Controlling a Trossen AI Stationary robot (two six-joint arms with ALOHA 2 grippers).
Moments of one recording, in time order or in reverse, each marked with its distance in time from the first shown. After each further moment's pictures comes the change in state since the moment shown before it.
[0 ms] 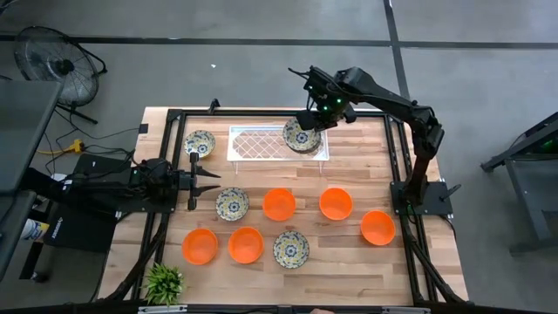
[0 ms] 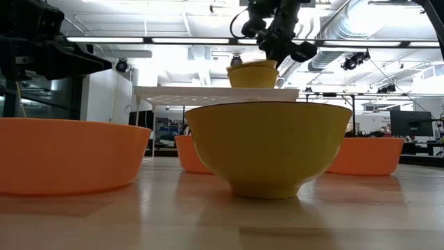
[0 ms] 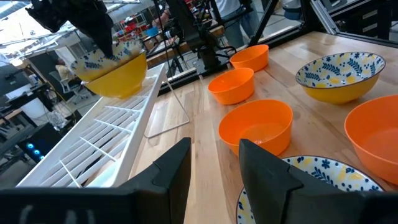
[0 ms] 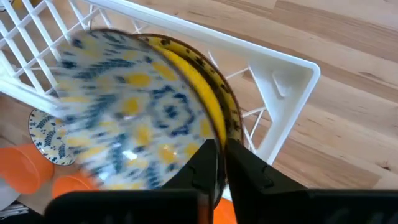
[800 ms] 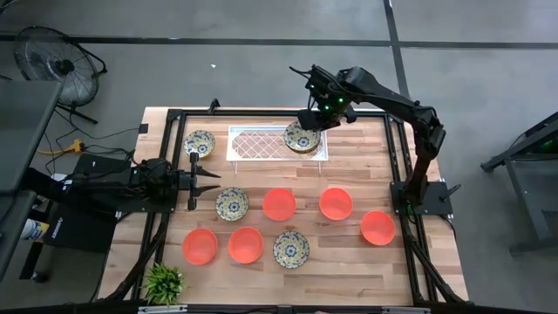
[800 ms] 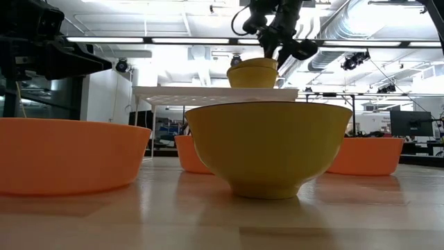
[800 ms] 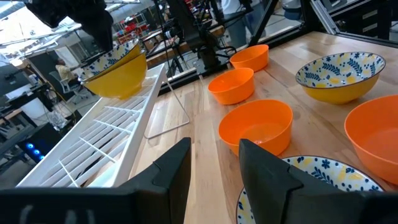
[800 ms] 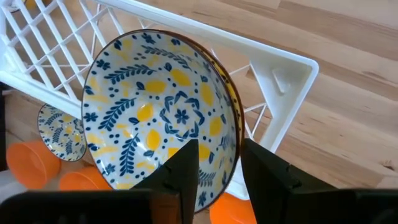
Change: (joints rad) left arm 0.000 0.000 0.000 0.000 0.000 0.000; right arm 0.000 -0.018 0.001 -0.001 -0.007 0.000
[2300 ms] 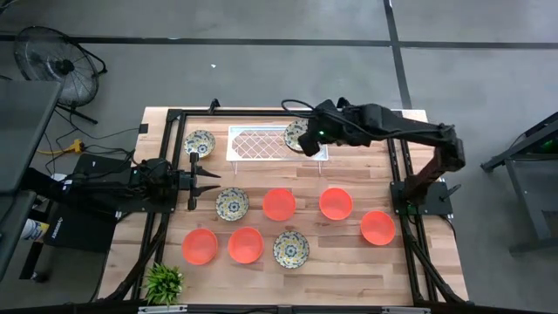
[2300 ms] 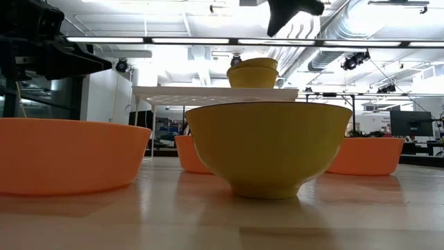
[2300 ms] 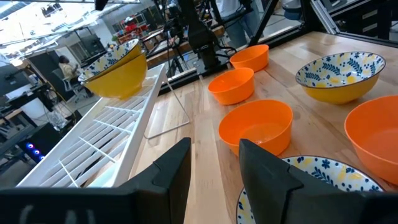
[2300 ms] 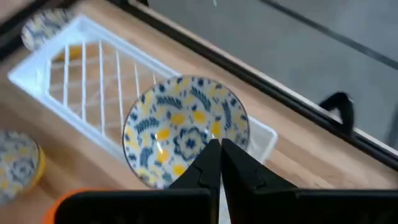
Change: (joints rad) left arm 0.000 0.000 0.000 0.000 0.000 0.000; right arm 0.414 -0.222 -0.169 0.211 0.722 -0.031
